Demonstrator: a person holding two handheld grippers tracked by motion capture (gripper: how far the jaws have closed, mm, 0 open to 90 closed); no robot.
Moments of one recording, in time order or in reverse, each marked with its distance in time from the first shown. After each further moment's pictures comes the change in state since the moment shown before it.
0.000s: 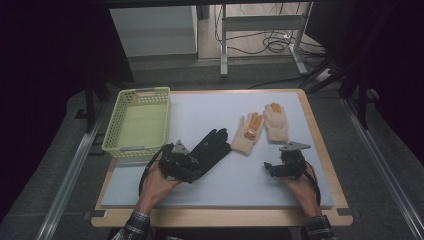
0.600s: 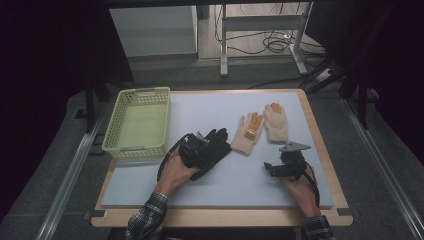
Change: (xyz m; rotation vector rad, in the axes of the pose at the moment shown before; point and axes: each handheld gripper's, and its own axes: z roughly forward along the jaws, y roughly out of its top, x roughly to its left) left arm 0.004 0.039 0.057 0.149 0.005 0.016; right arm 0.001 -0.001 0.000 -0.006 -0.008 -0.007
